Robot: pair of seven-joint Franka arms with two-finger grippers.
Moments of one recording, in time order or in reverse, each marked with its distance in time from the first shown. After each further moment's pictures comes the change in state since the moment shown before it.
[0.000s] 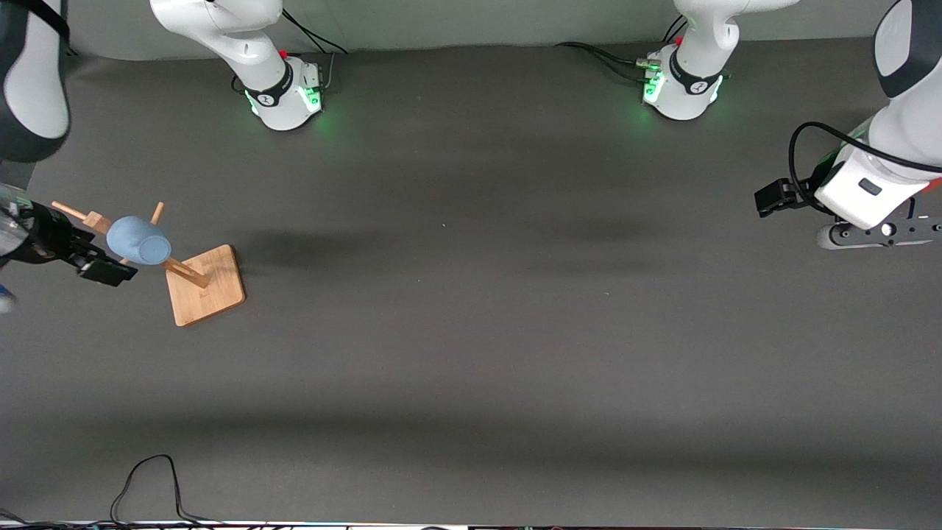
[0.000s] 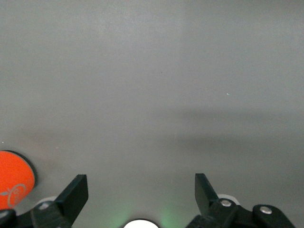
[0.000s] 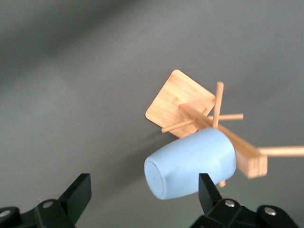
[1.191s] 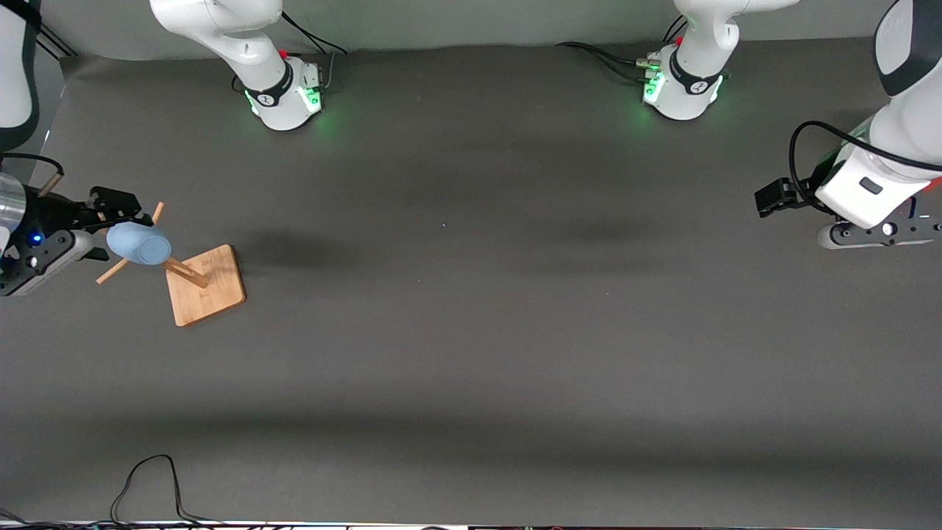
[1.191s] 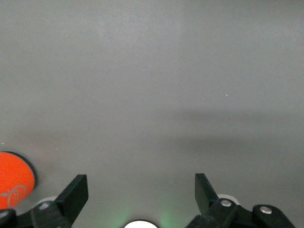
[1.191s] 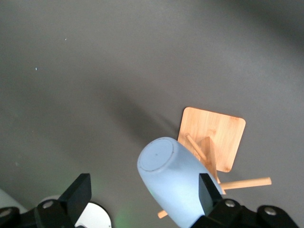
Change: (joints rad) left arm -0.001 0.001 -0.001 0.008 0.000 0.000 0.000; right arm 0.004 -0.079 -0.113 -0.133 0.210 0.019 -1.176
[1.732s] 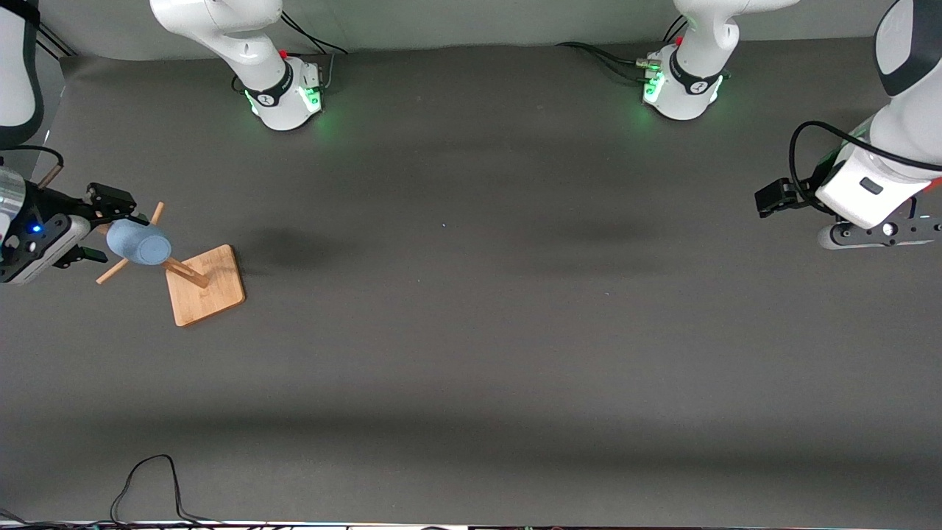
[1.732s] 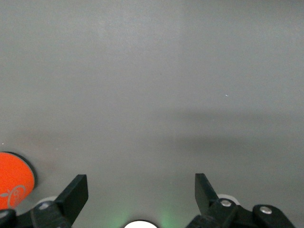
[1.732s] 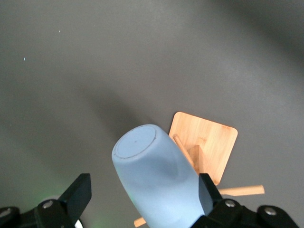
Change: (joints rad) left arm 0.000 0.000 0.000 0.001 0.000 0.000 0.000; right arm 0.000 -0.113 -0.040 -0.236 0.013 0.189 -0.167
